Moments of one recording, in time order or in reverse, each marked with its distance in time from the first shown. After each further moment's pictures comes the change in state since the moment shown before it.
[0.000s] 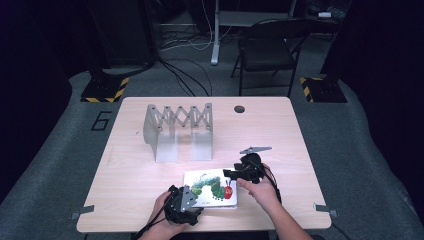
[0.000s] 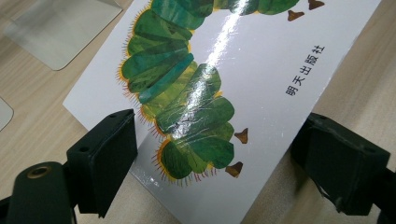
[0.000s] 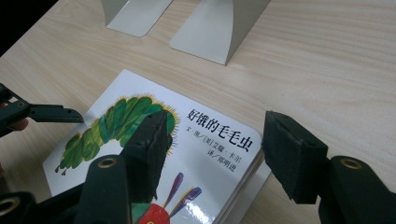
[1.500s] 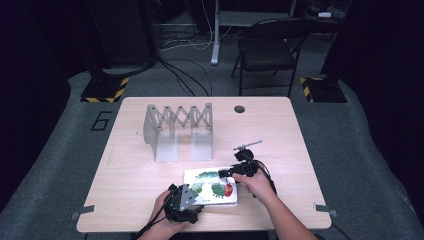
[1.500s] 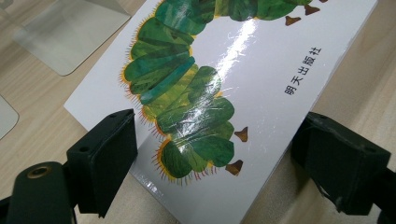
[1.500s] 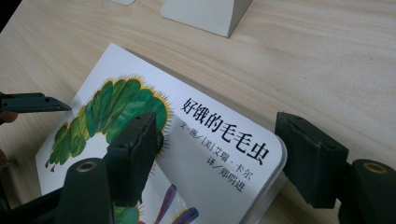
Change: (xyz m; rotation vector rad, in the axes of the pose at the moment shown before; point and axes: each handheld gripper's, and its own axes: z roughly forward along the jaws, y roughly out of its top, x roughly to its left) left arm 0.003 -0.002 0.004 -0.038 0.013 -0.020; right arm -0.019 0.010 0.038 0.165 0.085 0.070
